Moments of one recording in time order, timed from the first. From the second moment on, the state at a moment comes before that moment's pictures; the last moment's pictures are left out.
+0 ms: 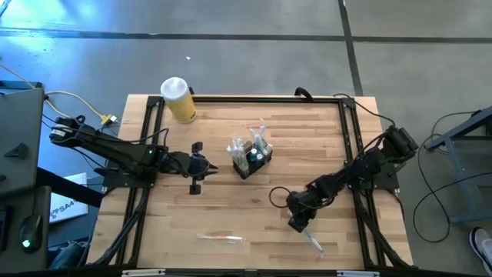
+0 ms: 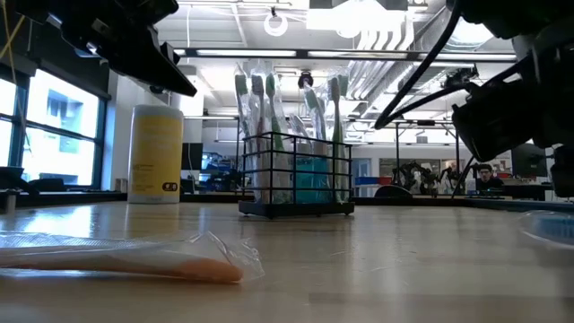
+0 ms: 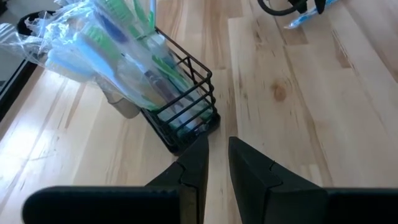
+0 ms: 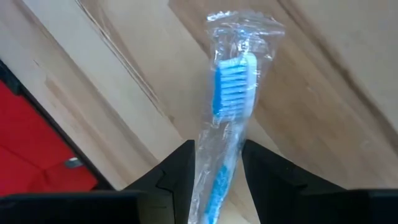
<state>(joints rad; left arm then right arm) -0.22 1.01 0.60 -0.13 -0.29 -0.02 0.45 1.64 0.74 -0.28 -0.31 1.24</state>
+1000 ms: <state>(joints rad) -0.22 1.01 0.60 -0.15 -0.27 -0.03 0.37 1.73 0.89 -0.71 -0.17 1.07</state>
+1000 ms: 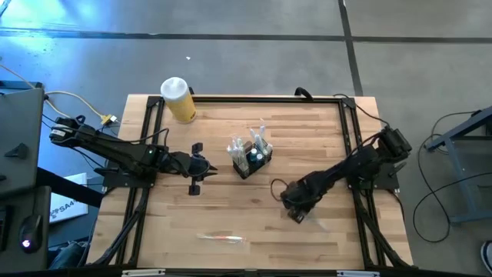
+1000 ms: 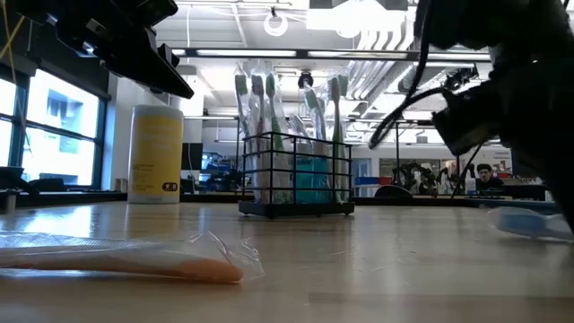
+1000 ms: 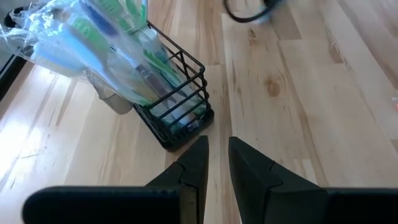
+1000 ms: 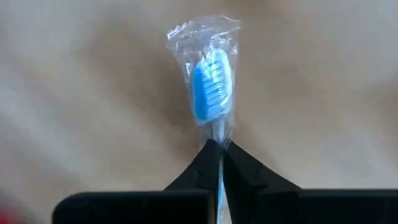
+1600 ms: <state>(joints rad) -0.22 1.01 0.60 -0.18 -0.24 -0.03 0.54 1.64 1.32 -1.29 1.15 1.06</state>
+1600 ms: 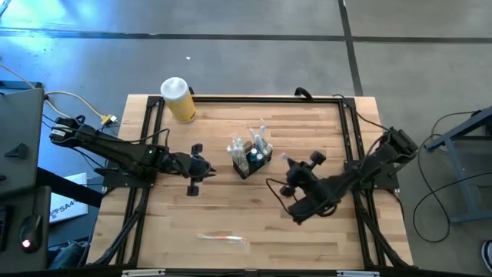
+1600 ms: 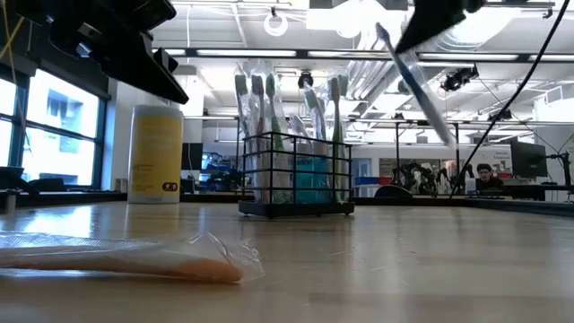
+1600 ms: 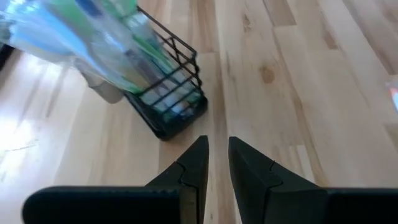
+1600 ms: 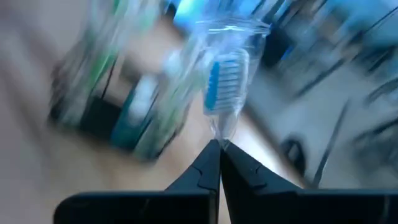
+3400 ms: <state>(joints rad) -0.22 1.01 0.60 -0.16 -0.20 0.00 0.30 1.62 1.18 -0.11 1.16 0.11</state>
